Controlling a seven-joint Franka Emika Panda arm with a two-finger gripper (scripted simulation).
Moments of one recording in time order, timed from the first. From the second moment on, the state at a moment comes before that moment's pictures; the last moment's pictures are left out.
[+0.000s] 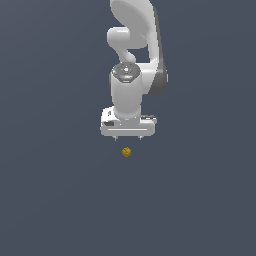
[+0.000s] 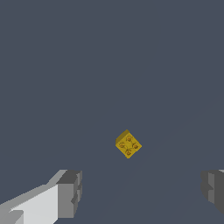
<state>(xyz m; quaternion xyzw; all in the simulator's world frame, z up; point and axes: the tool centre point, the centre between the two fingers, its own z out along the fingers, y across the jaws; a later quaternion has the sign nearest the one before) 0.001 0.000 0.160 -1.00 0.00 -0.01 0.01</state>
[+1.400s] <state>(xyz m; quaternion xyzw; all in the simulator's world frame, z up) 0.004 -0.003 0.152 -1.00 -0.07 -0.01 0.00</state>
